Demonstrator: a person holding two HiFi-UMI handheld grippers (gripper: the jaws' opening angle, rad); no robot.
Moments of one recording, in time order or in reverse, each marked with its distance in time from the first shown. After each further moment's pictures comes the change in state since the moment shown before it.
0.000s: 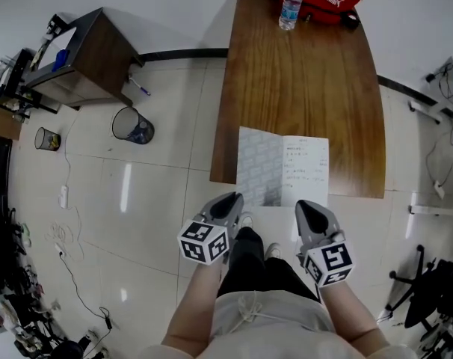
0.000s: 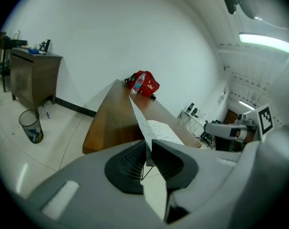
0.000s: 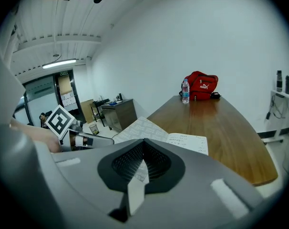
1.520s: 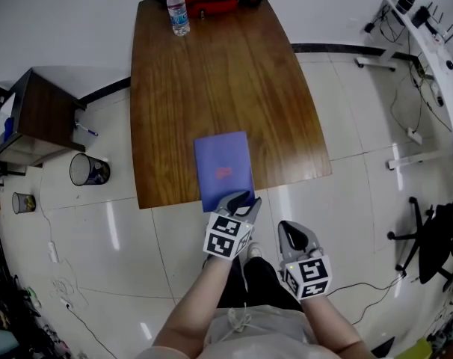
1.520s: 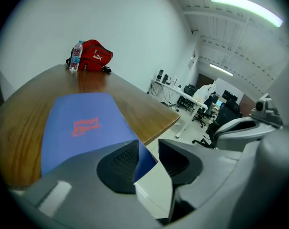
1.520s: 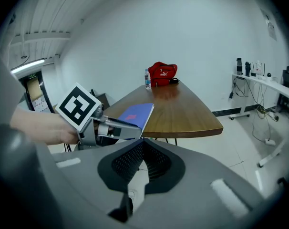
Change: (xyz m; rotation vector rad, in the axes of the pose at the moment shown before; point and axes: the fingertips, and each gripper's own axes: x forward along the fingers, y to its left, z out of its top) left arm 0.171 -0.179 -0.085 0.355 0.310 -0.236; right arm -0.109 -0.104 -0.109 0.203 0.084 -0.282
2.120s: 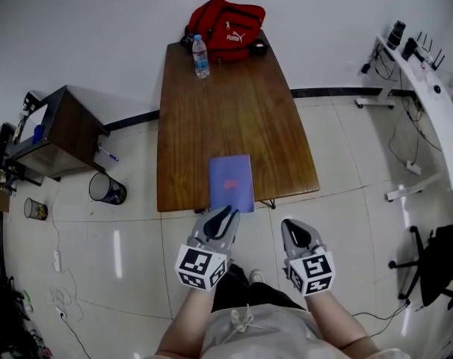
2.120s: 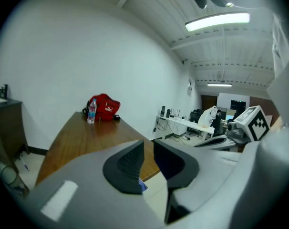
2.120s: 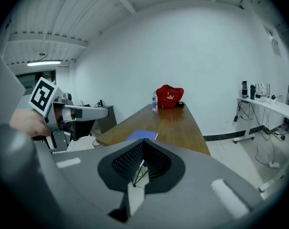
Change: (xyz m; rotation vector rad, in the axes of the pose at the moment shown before) left arm -0.174 -0.059 0.096 0.114 -0.439 0.141; right arm -0.071 0.012 0.073 -0.126 -0.193 0.046
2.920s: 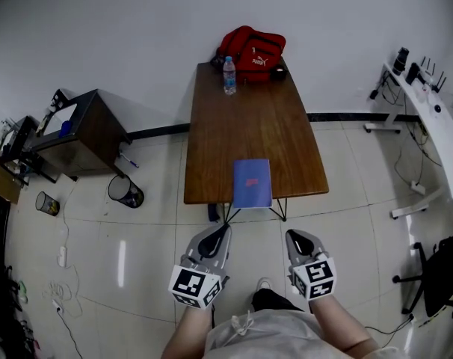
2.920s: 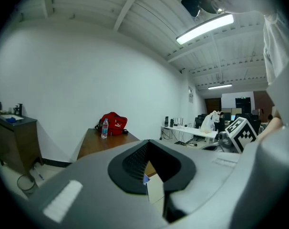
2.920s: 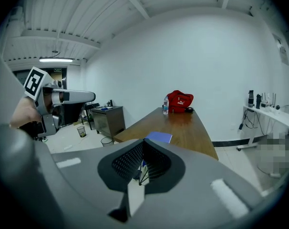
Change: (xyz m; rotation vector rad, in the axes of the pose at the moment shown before) left arm -0.154 -0.027 0.040 0.073 -0.137 0.089; right arm -0.059 0.081 0.004 -0.091 -0.034 0.061
